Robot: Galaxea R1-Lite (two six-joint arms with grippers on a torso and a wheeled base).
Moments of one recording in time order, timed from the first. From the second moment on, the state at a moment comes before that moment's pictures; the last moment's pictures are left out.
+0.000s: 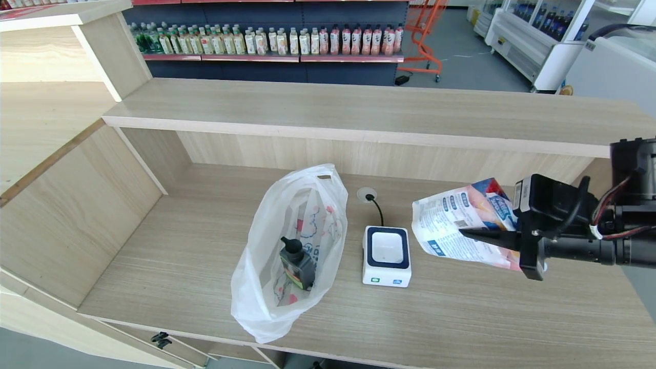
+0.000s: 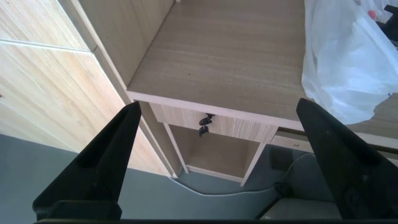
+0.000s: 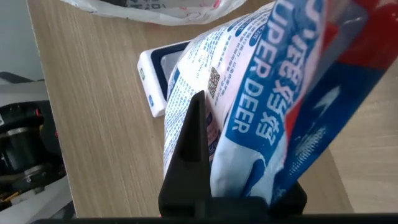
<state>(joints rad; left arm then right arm) 0.00 0.00 0.00 0.05 0.13 0.03 0.24 1.47 -0.78 -0.24 0.51 -1.00</state>
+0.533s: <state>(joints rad) 0.00 0.00 0.00 0.05 0.13 0.03 0.24 1.62 -0.71 -0.48 0.65 -1.16</state>
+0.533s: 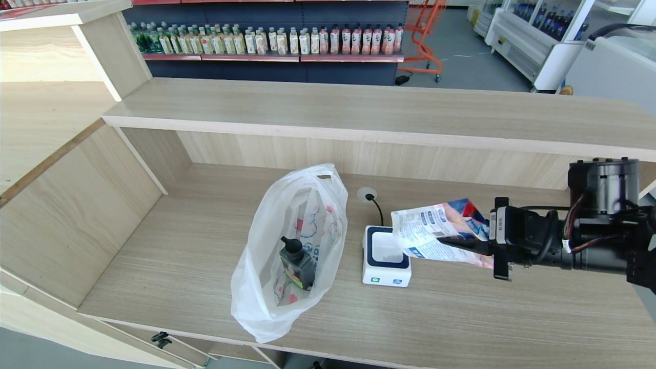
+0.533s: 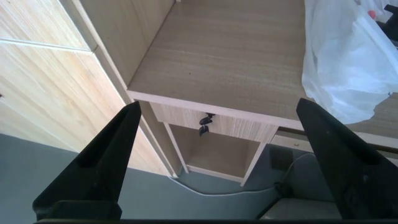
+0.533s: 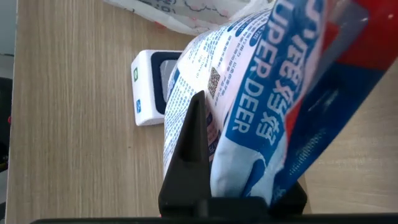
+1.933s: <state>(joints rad) 0.00 0.00 0.00 0.05 0.13 0.03 0.26 1.83 -0.82 -0.63 0.66 -0.96</state>
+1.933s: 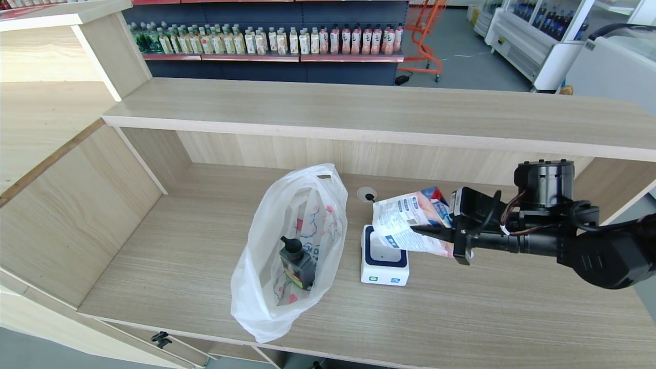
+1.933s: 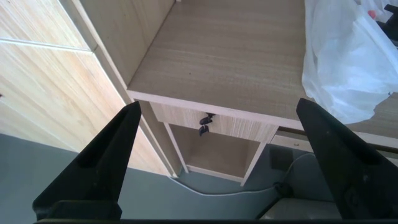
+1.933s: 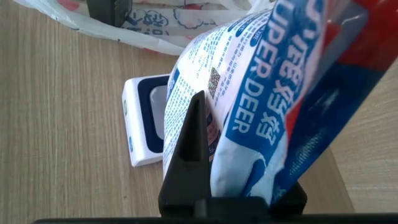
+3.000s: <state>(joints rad) 0.00 0.00 0.00 0.05 0.13 0.03 0.26 1.91 -0.81 -0.72 0.66 -0.94</state>
